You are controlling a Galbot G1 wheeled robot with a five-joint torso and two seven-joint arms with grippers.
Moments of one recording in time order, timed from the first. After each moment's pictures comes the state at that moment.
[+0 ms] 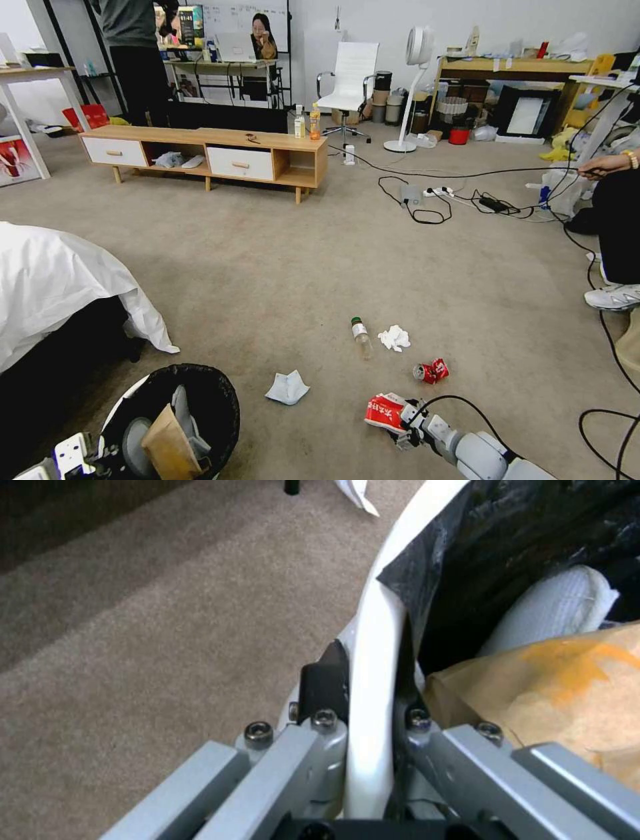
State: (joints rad) left arm 1.64 -1.55 -1.00 -2.18 -0.52 0.73 -0.19; right arm -0.87 0.90 -0.28 1.19 0.18 -0.12 -0.15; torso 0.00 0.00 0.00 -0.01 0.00
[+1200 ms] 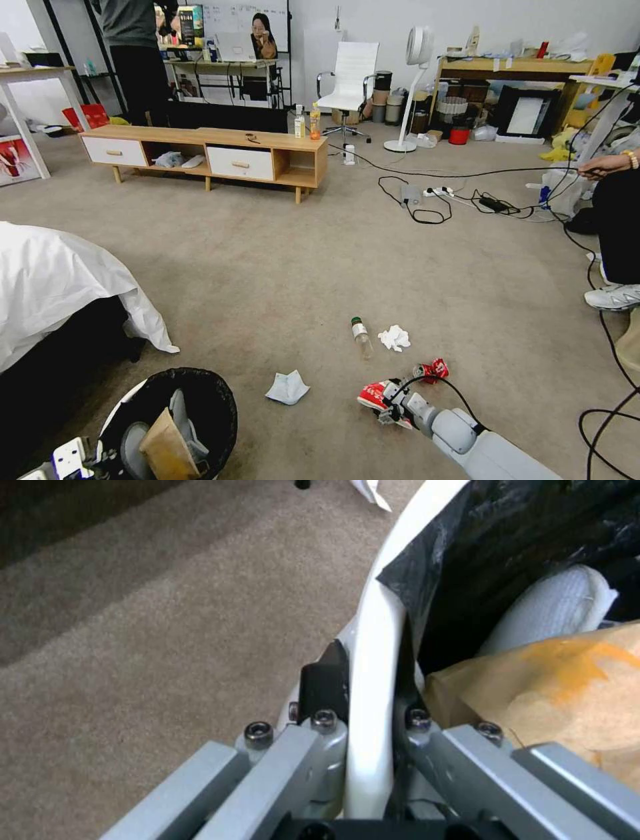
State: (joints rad) left arm 1.64 -1.56 -1.01 -2.15 -0.51 0.72 -0.18; right arm -0.73 1.04 -0.35 1.02 0.17 -0.04 -0.15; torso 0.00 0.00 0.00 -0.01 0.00
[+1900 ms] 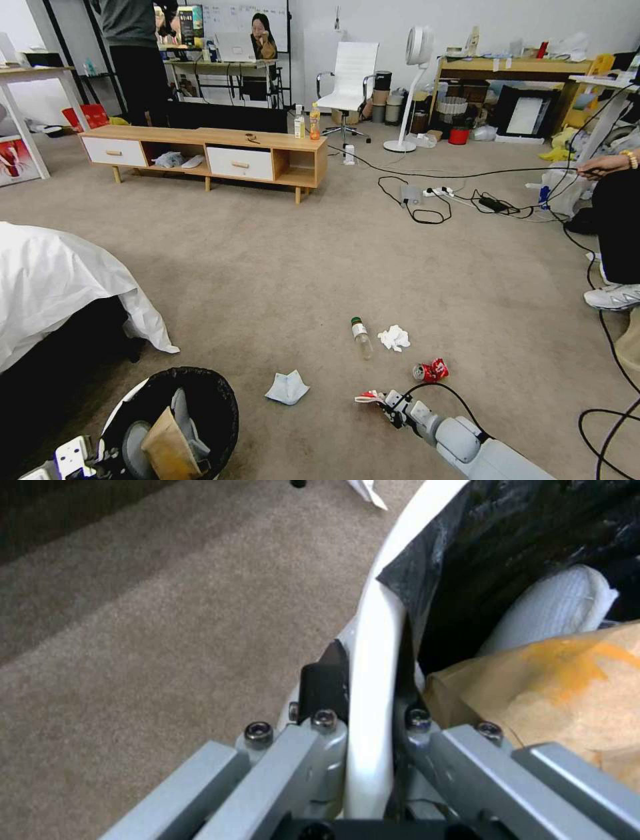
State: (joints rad) left arm 1.64 -1.56 -1.00 -2.15 -0.51 0.72 -0.18; right arm -0.76 1.01 -0.35 1.03 0.18 -0.02 -0.15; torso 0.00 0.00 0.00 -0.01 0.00
